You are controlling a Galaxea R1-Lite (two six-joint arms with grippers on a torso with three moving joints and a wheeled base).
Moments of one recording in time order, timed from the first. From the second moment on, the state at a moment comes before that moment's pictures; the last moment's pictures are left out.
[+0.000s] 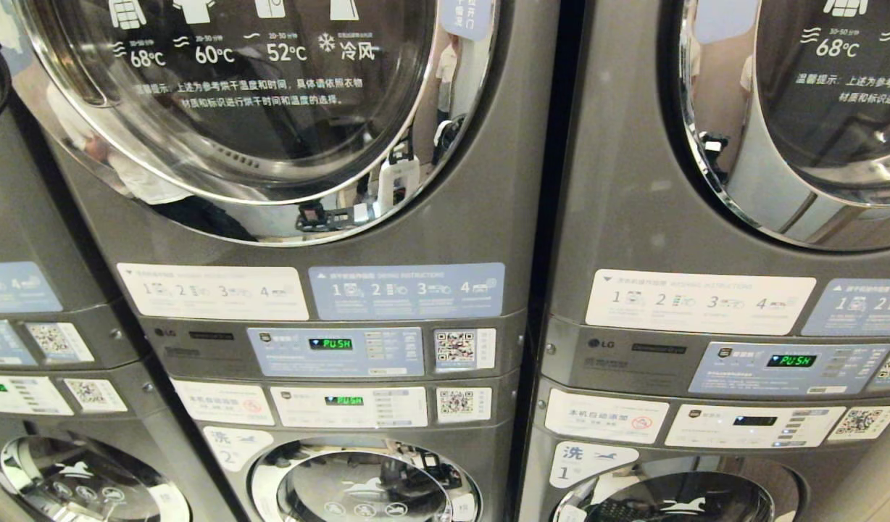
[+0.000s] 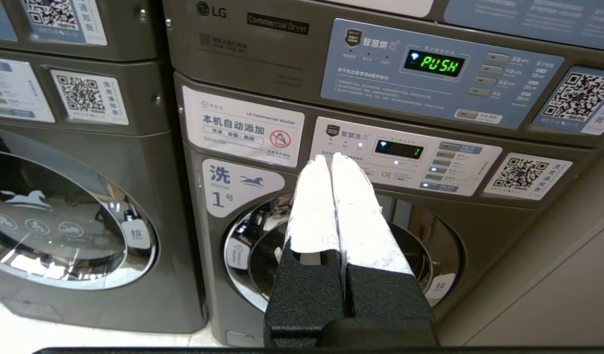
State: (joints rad) left arm 0.35 1.78 -1.68 -0.55 -0.28 -0.10; right arm -0.01 0.00 -0.03 0.08 0.03 -0.12
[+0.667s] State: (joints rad) left arm 0.36 1.95 -1.84 -0.59 -0.31 -0.15; right arm -0.01 0.00 -0.03 0.08 0.04 -0.12
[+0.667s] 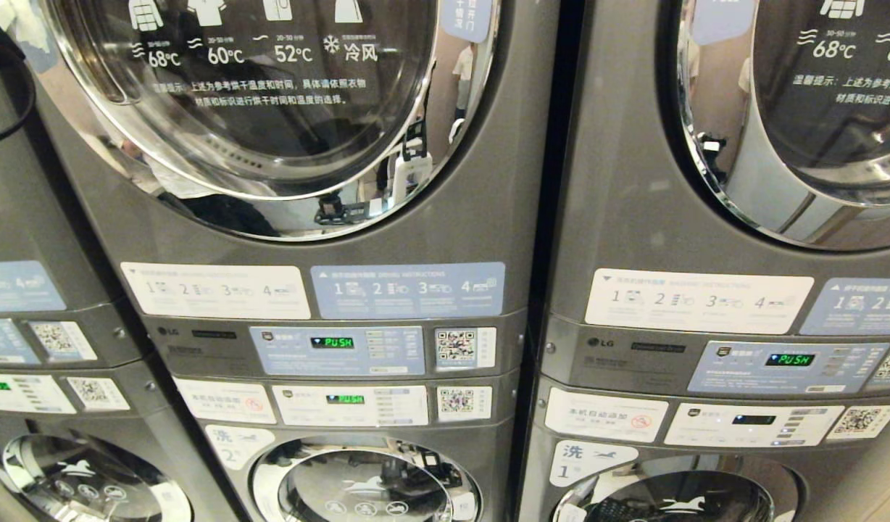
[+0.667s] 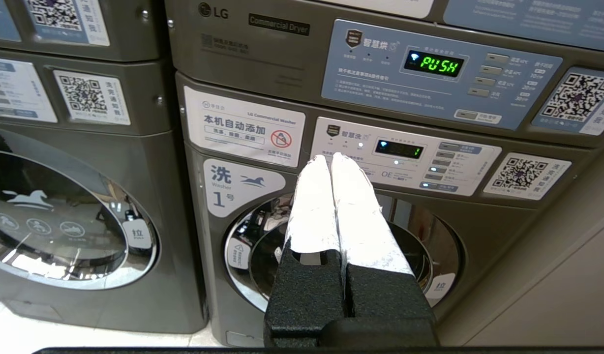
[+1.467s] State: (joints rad) left arm 0.34 1.96 -1.88 -0.59 -0.30 -0.12; right arm -0.01 0.00 -0.03 0.08 0.04 -0.12
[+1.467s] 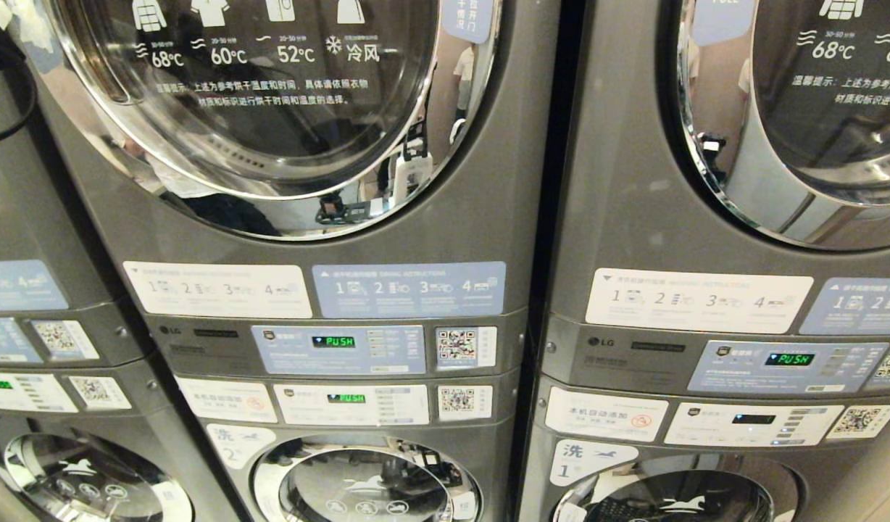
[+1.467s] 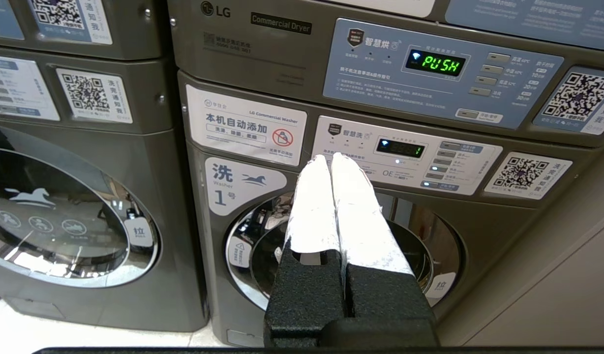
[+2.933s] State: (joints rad) left arm 0.30 1.95 -1.82 -0.58 -0.27 -0.09; right arm -0.01 0.00 -0.03 0.08 0.03 -0.12
